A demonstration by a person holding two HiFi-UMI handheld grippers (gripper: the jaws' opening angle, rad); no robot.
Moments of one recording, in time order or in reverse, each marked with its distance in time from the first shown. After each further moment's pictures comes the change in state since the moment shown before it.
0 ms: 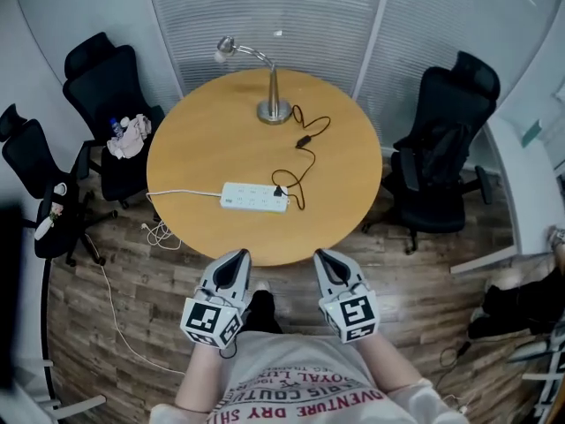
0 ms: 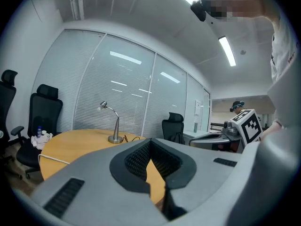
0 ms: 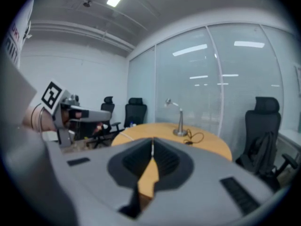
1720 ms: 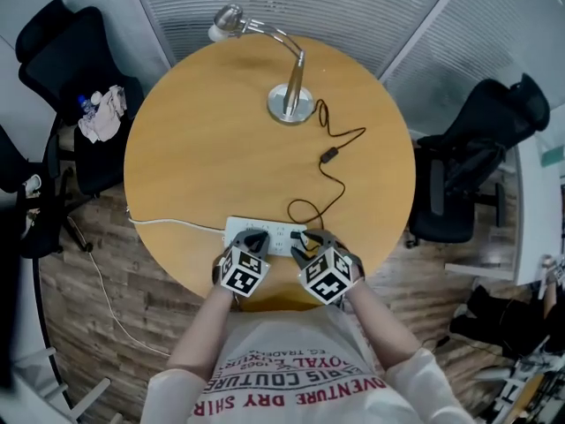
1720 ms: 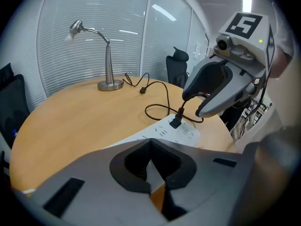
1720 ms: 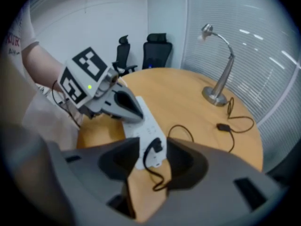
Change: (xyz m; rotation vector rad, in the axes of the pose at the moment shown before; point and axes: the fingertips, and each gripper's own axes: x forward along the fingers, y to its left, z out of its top) left arm 0.226 0.164 -0.216 0.147 0.734 -0.156; right arm 0.269 -0.048 -0.114 -0.261 0.741 0.332
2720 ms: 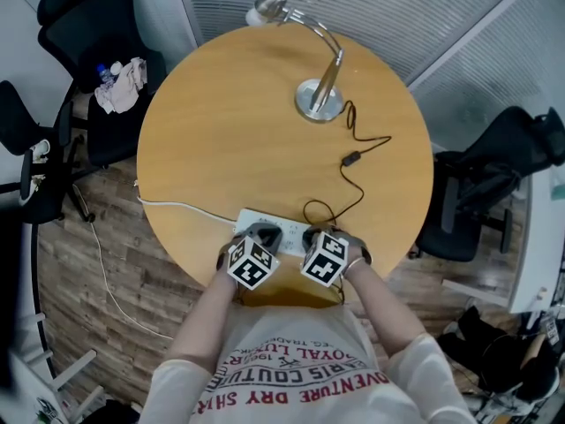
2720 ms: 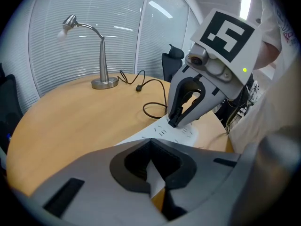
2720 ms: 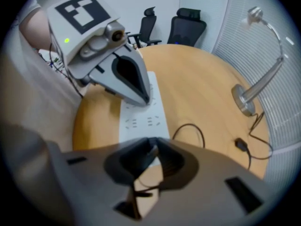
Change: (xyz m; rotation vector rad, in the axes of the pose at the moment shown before) left arm 0.005 -0.002 -0.001 0.026 0.041 -0.070; right arm 0.051 -0.003 -0.020 -0.300 0.268 0.140
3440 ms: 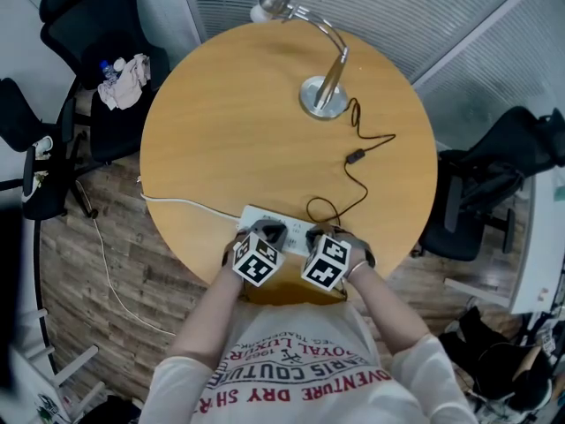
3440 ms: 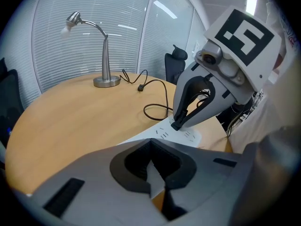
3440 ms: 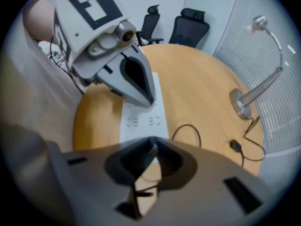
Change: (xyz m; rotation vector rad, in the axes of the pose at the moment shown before) left arm 0.002 -0.001 0.004 -0.048 0.001 0.004; right arm -0.009 0.004 0.000 -0.036 0.026 -0.040
